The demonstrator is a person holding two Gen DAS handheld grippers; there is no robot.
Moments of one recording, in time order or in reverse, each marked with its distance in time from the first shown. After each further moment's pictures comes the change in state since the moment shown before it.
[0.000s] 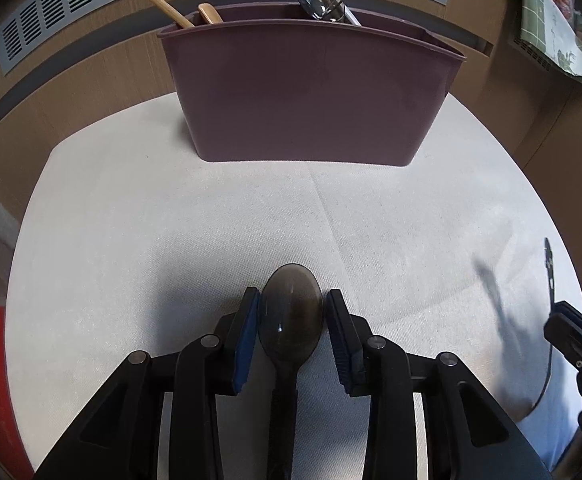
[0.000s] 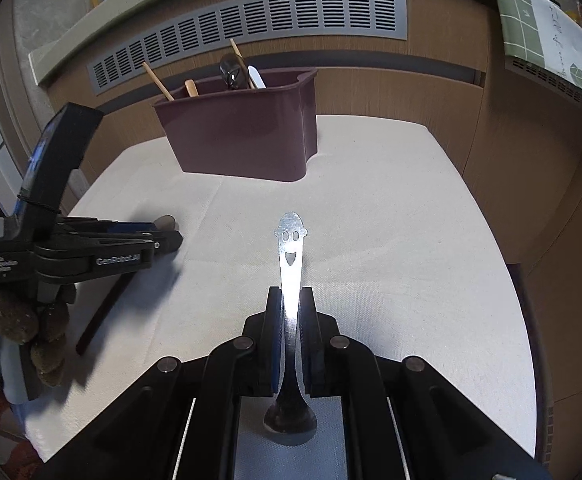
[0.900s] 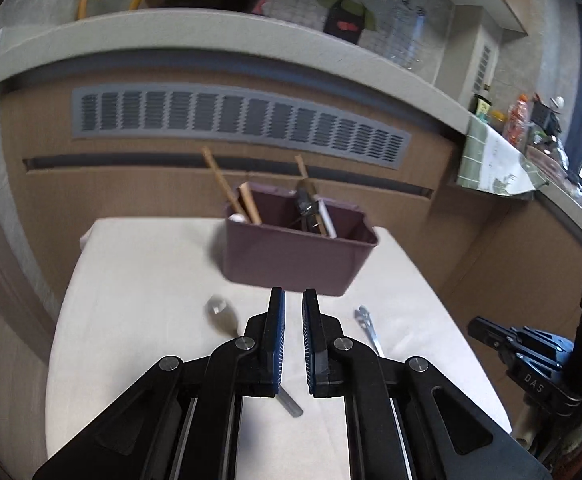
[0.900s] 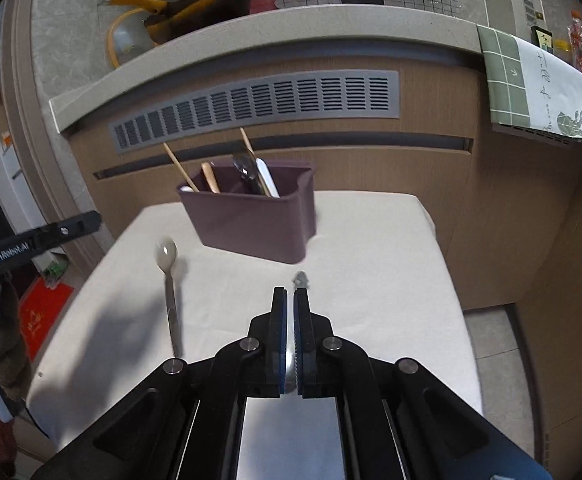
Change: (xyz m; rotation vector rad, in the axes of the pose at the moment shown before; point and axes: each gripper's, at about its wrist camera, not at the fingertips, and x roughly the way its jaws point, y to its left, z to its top) left arm -0.159 0.049 -0.004 -0.135 -0.386 -0.172; right arm -0.060 -0.011 0.044 -0.010 -0.138 0.018
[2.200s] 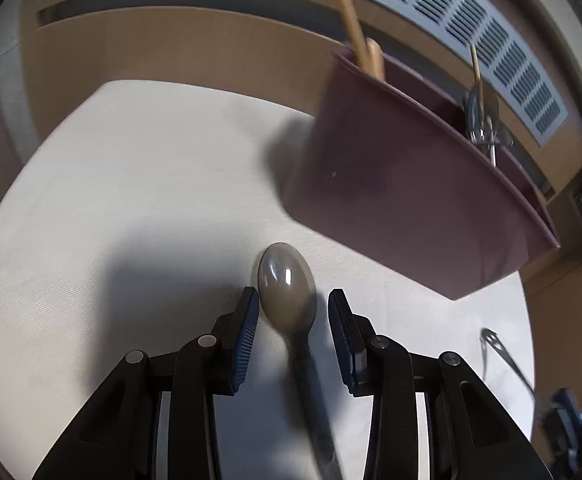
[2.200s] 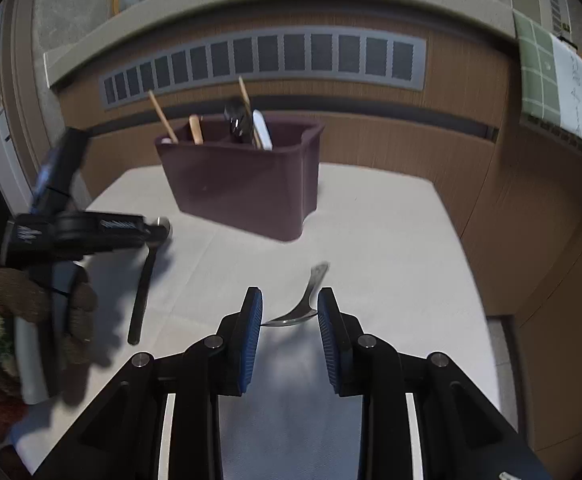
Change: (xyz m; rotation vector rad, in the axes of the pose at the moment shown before) left arm 0.174 0.047 -0.023 -0.272 0.241 0.199; right arm 0.056 0.002 -0.006 -0.096 0.034 -0.021
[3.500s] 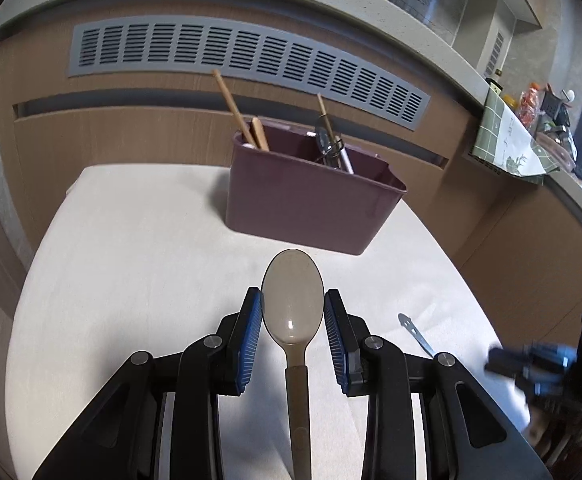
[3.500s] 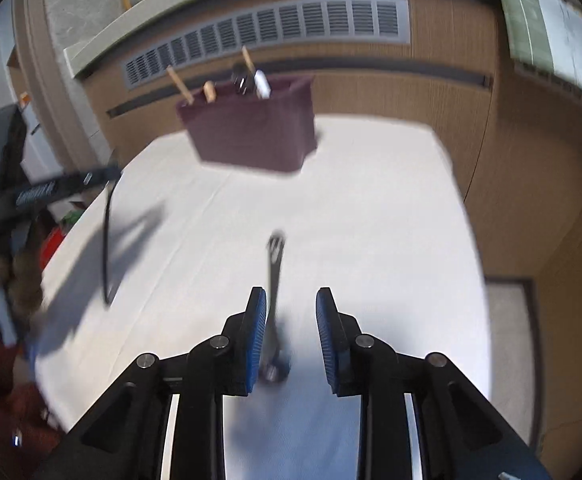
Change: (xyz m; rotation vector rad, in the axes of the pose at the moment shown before) left arm -0.121 0.008 -0.053 0.239 -0.158 -0.213; right arm -0.035 -0.036 -0.063 0.040 0.147 0.166
